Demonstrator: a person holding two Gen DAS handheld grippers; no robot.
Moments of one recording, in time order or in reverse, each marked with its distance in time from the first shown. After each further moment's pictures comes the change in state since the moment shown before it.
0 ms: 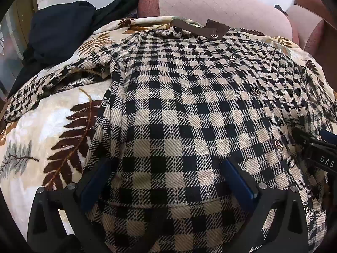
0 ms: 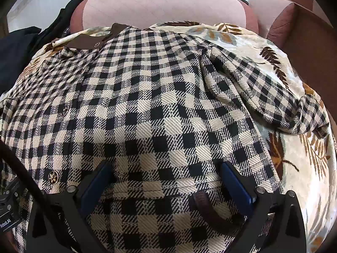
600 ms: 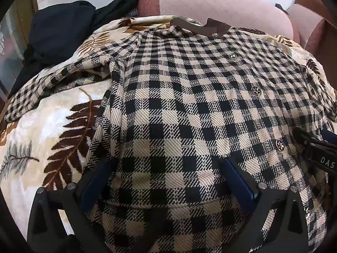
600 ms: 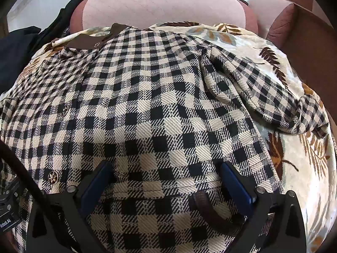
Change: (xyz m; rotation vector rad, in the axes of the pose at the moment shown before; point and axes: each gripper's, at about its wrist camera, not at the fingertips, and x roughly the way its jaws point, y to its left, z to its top) left arm 0.002 0.000 -0.001 0.003 0.001 0.007; right arm 0.000 0.000 -0.001 -0.002 -0.002 -0.003
